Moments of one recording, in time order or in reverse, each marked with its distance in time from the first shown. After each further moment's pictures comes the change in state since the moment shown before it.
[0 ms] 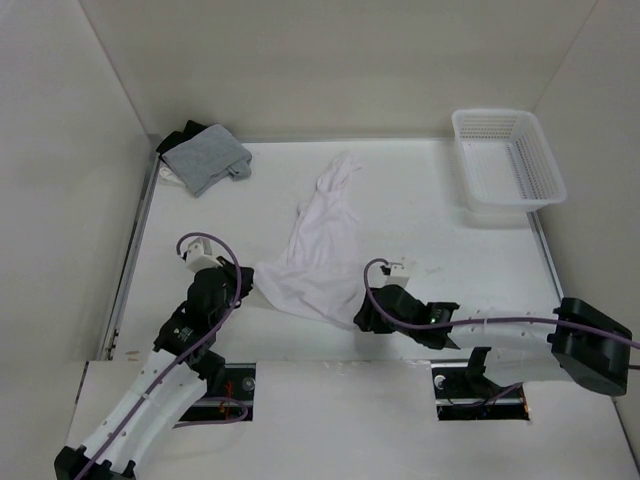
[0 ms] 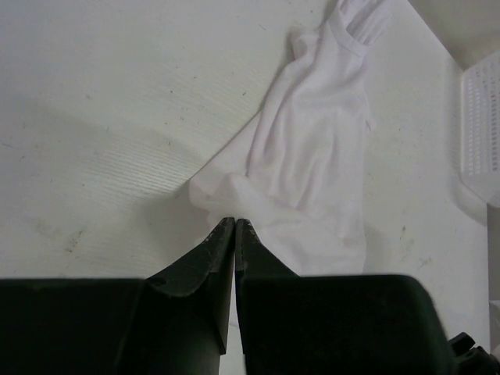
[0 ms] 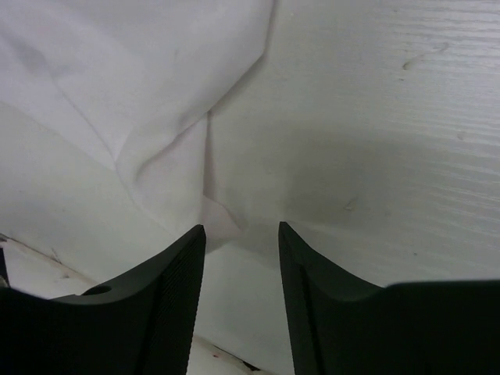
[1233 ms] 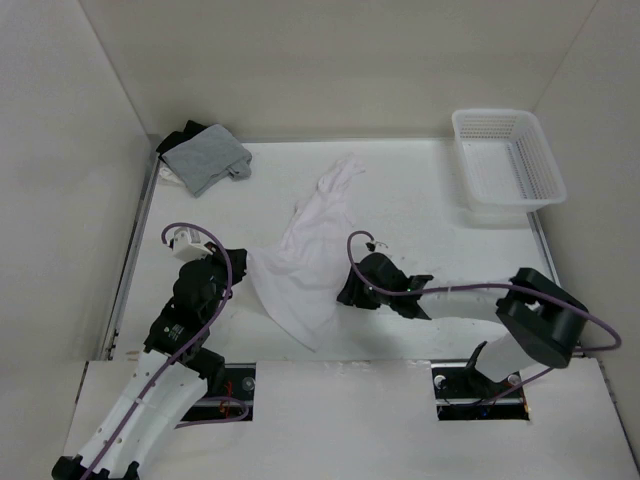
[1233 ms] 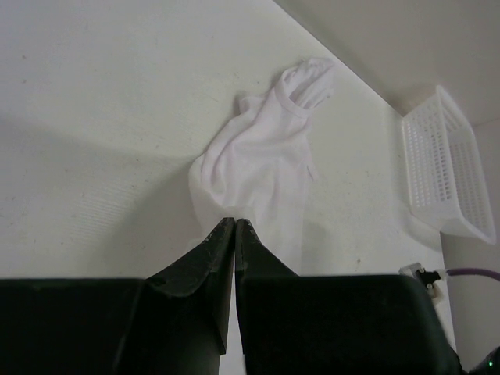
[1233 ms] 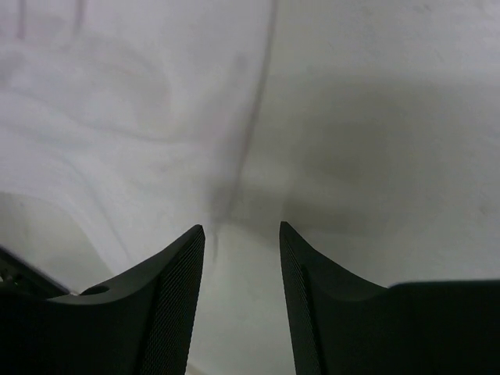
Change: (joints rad) left arm 0.036 0.004 0.128 0.036 -0.005 0.056; right arm -0.169 0.253 0.168 0.095 -0.186 -0.010
